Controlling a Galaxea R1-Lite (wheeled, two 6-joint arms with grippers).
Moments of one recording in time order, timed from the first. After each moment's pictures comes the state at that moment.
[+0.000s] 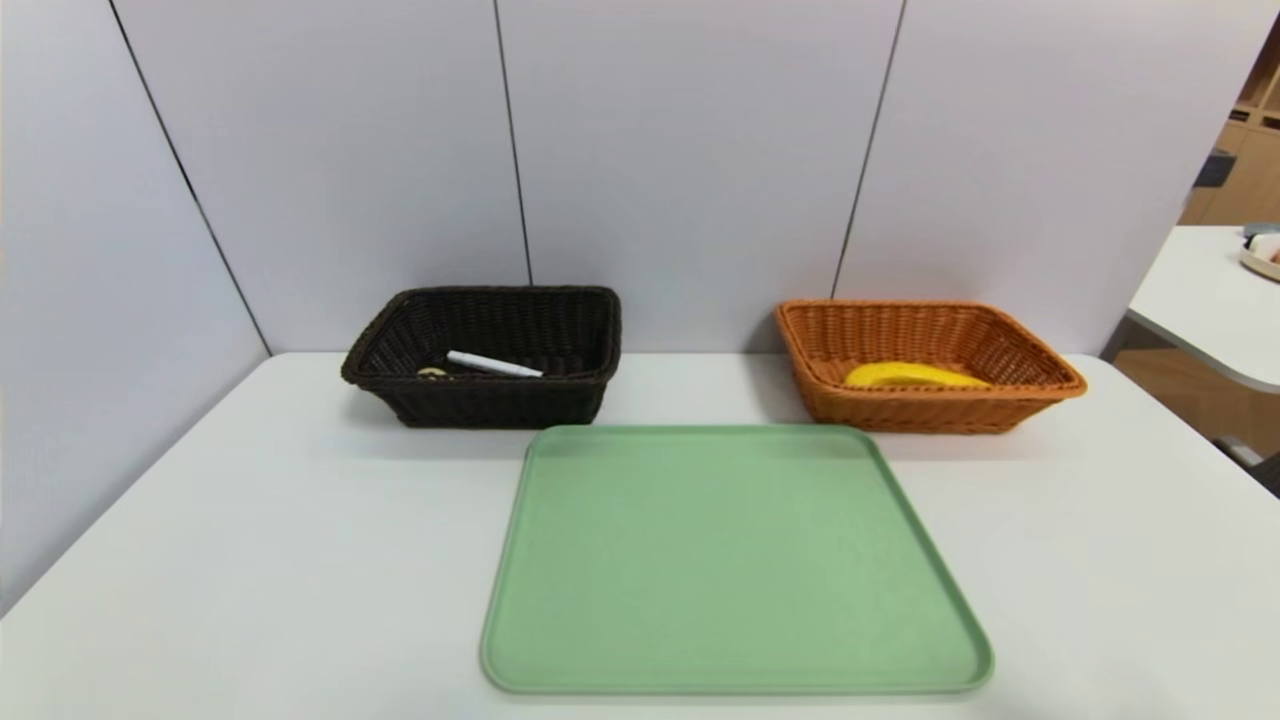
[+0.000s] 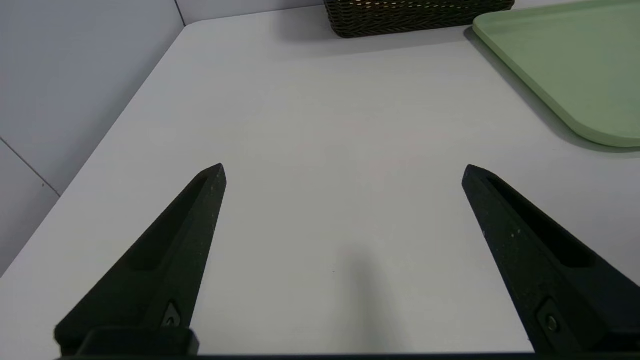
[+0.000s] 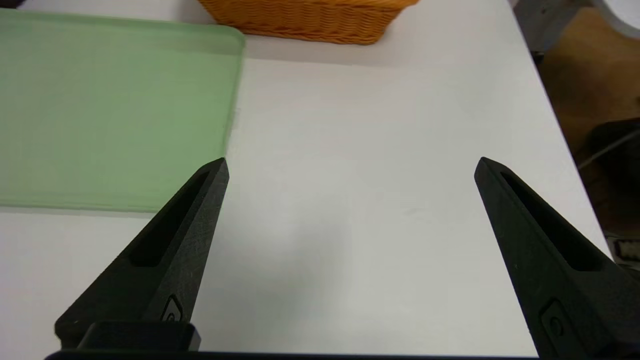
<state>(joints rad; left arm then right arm) 0.01 0.00 0.00 0.00 -0.04 0.09 -0.04 0.56 -0.63 0.39 -0.01 -0.10</state>
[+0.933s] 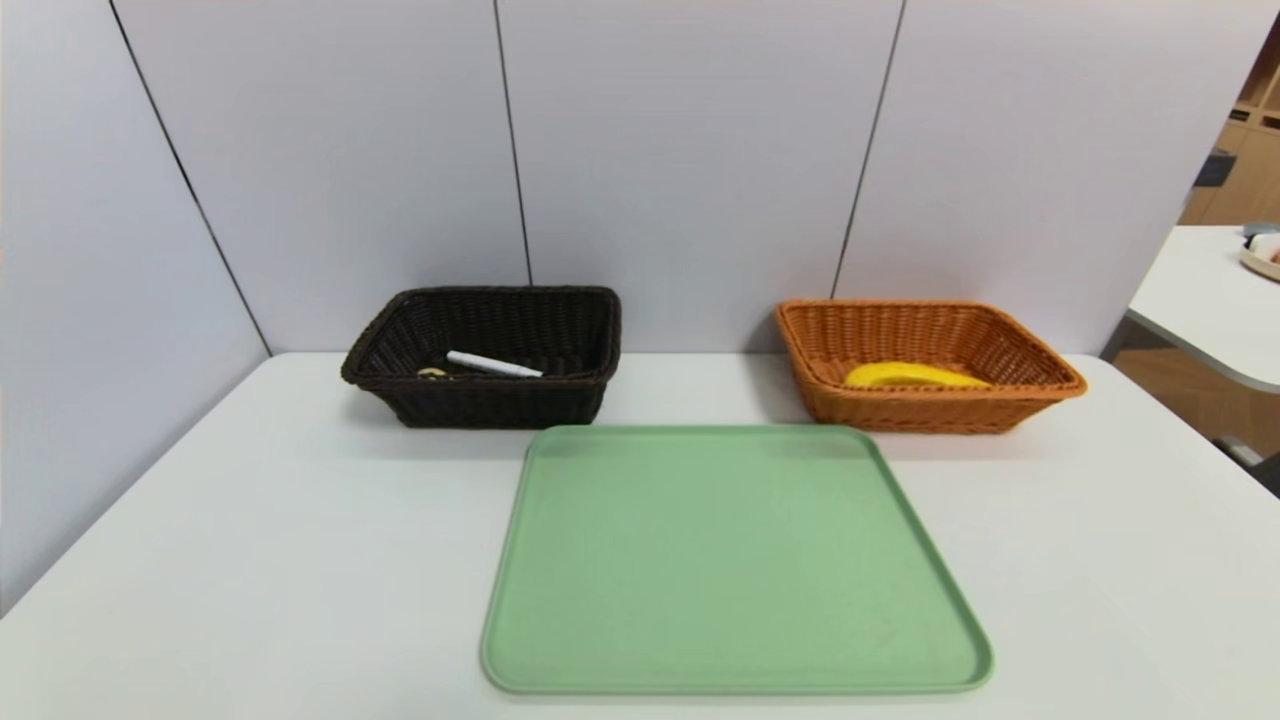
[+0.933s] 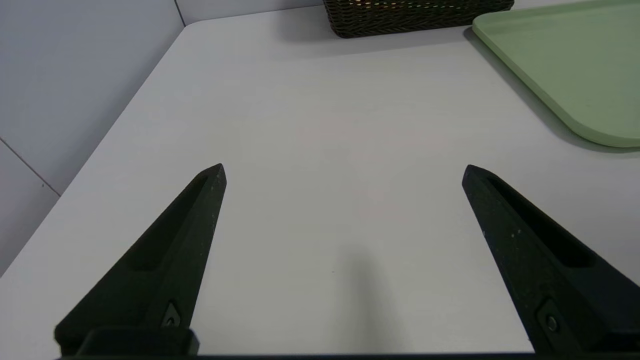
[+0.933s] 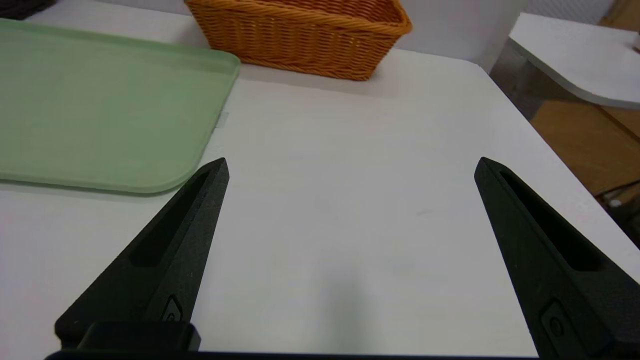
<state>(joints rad) 0.01 0.00 0.00 0.00 -0.04 0.09 -0.01 0.07 -0.02 -0.07 0.00 -0.17</state>
